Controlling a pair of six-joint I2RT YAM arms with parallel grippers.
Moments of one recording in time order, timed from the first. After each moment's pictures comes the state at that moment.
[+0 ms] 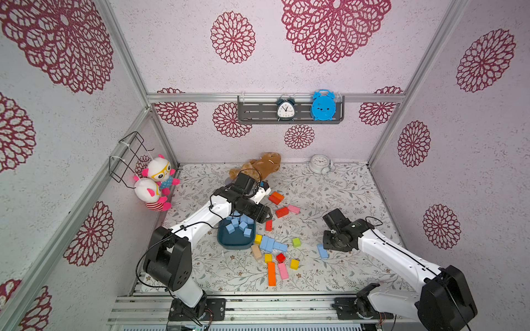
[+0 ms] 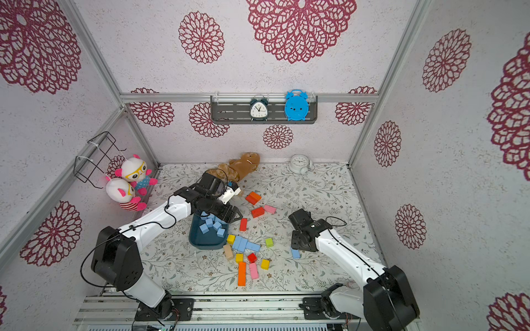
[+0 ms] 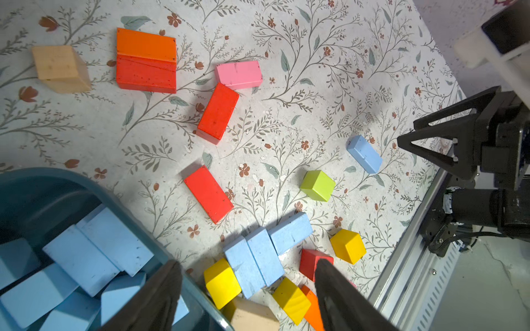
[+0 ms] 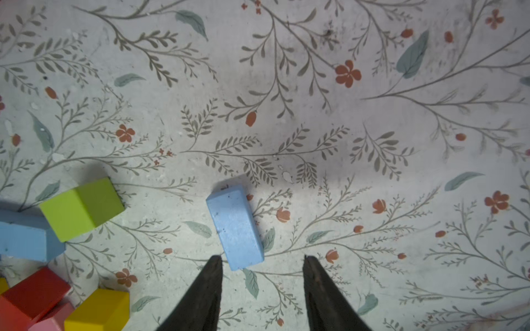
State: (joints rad) left arm -0.49 1.64 1.30 -0.71 0.40 0.05; right arm 0.53 1.21 0.78 -0.87 0.16 0.63
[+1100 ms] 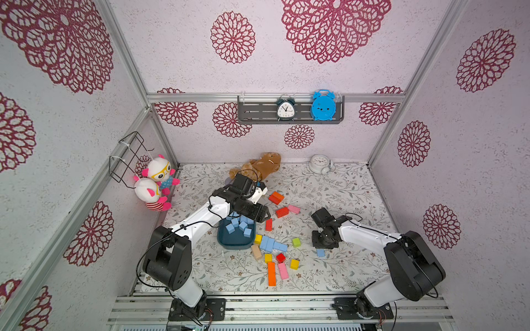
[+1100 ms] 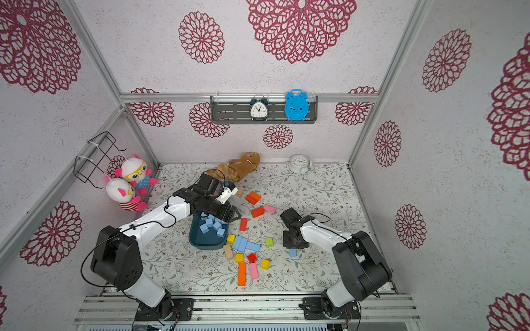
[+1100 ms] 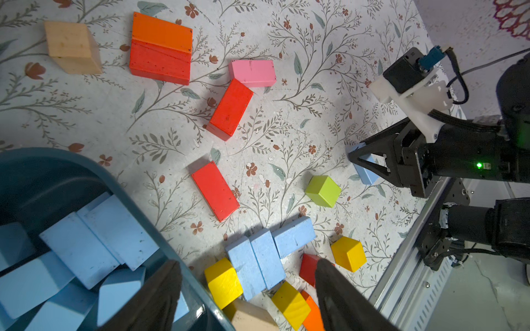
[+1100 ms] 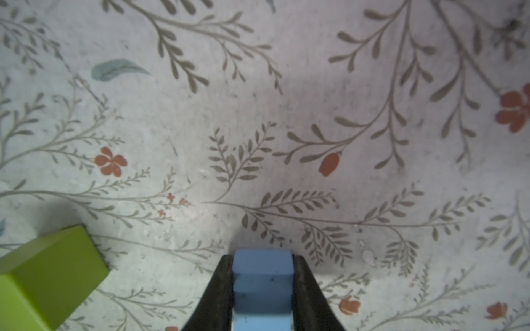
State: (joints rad) left arm -0.46 1.64 1.26 -0.67 0.41 -0.01; right arm 0.55 1.50 0.79 -0.62 0.08 0.55
